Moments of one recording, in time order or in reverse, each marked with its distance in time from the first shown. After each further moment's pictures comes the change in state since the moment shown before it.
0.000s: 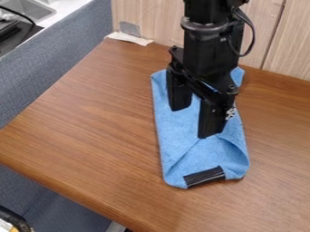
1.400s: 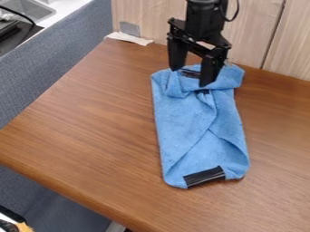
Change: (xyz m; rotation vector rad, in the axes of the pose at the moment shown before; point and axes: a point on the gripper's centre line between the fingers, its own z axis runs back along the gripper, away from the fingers) arm 0.059 0.106 -0.021 0.092 0.009 0.249
